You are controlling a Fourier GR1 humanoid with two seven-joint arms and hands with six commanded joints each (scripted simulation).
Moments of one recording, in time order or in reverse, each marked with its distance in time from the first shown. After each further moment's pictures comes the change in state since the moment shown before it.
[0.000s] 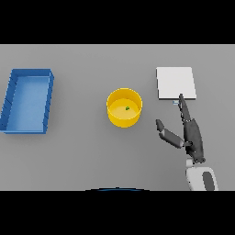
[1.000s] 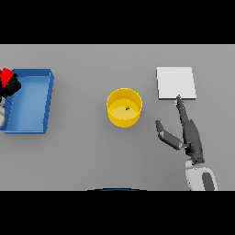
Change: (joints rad) left arm 0.563 0.104 -0.098 -0.532 0.229 0.307 0.340; right arm 0.010 -0.013 0.018 0.001 0.027 0.005 -0.020
